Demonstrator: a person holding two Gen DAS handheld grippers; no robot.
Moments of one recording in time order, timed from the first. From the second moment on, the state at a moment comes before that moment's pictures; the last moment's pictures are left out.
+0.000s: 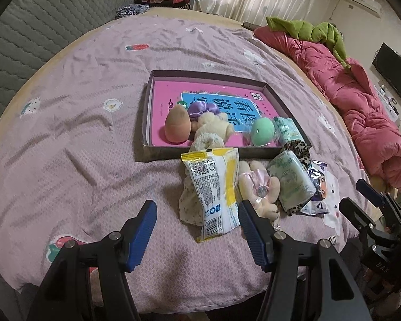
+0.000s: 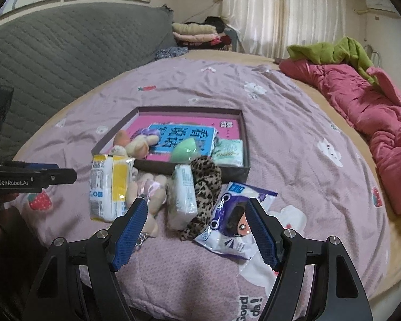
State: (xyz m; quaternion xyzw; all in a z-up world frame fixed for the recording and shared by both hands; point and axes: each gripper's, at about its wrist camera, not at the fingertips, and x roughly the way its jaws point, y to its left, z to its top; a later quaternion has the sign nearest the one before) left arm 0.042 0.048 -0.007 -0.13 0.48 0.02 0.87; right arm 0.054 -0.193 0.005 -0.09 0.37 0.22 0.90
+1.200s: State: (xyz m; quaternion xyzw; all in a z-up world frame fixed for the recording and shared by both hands) left arm 0.086 0.049 -0.049 -0.22 0.48 -0.09 0.84; right arm 0.098 -0.172 -0.041 -0.07 0.42 0.24 0.87
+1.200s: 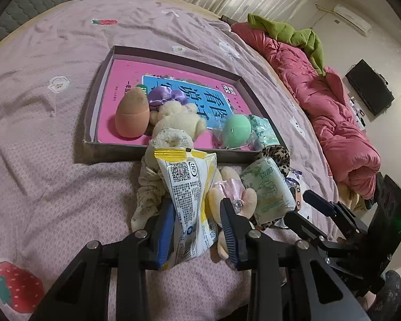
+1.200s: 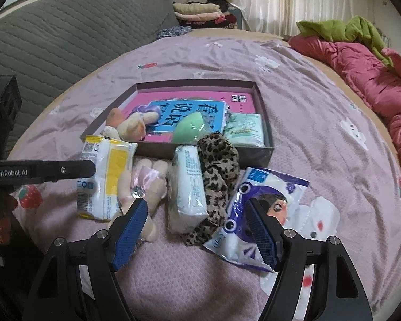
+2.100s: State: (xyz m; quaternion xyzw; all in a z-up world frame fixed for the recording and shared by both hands) left arm 0.113 0.041 -0.069 -0.23 0.50 -0.12 0.82; right arm 0.120 -0.151 -0.064 -0.06 0.45 0.28 0.85
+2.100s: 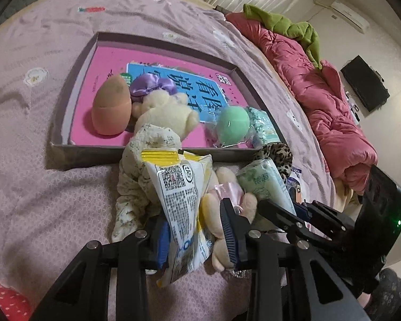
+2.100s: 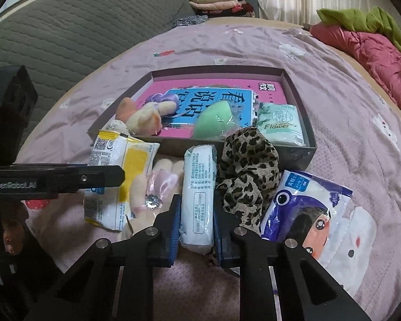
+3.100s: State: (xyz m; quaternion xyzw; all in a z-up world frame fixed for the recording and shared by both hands) left arm 0.091 0.054 -0.020 -0.23 0.44 -0.11 0.86; right arm 0.109 -0.168 -0.022 -0.03 0.40 0.28 0.87
